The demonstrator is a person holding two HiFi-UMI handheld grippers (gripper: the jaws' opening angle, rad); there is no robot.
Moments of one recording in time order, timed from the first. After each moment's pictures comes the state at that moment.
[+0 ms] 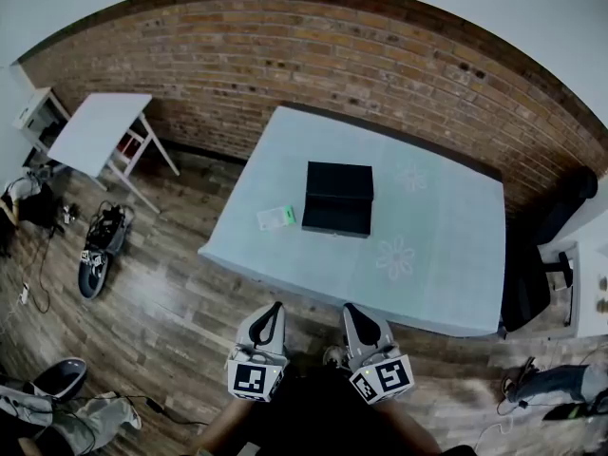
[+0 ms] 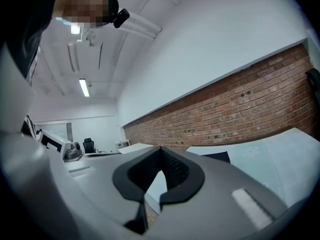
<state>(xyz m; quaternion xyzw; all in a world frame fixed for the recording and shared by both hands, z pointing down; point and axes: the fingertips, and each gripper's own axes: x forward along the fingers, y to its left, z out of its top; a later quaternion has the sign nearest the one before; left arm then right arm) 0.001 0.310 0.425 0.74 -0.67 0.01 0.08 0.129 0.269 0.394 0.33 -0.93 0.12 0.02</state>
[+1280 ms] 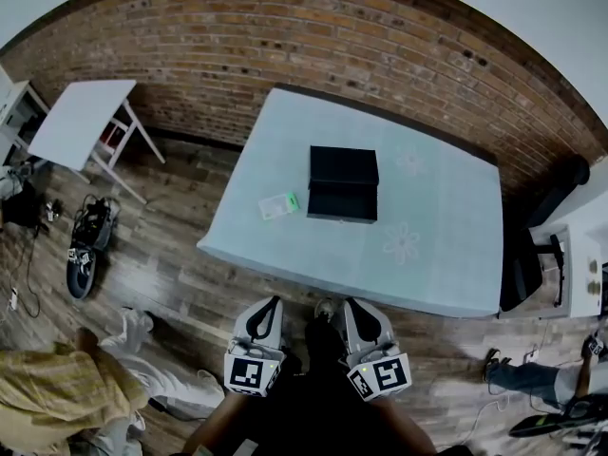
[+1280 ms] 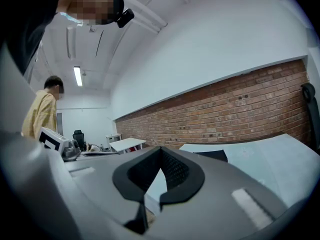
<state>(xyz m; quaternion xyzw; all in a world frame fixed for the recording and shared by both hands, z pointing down) -0.051 0.319 0.447 0.76 -0.63 0.00 0.12 0.081 0.286 0.407 0.38 -0.92 0.10 0.05</state>
